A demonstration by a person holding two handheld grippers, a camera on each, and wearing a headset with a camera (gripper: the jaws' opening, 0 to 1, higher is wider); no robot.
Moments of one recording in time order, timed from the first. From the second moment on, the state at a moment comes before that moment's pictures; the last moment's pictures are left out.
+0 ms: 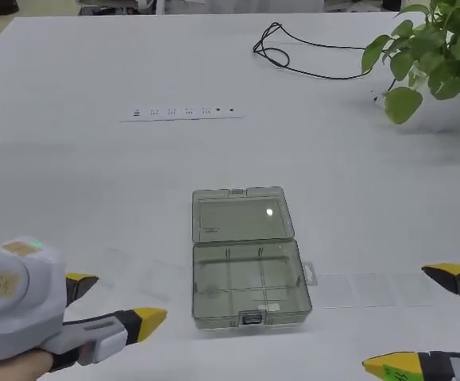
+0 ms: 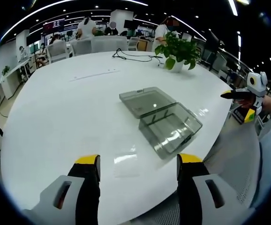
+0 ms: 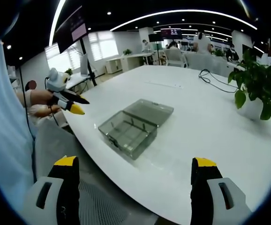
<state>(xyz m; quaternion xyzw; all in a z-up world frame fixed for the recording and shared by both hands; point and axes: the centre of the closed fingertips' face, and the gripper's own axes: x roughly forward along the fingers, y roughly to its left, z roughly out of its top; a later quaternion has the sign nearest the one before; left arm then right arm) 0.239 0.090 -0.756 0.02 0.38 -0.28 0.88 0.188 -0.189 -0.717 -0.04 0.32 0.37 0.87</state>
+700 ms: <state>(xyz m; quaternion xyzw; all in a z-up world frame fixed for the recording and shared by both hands) 0.246 0.088 -0.823 0.10 0.47 -0.27 0.84 0.187 -0.189 -0.723 -0.03 0.33 0.36 0.87</state>
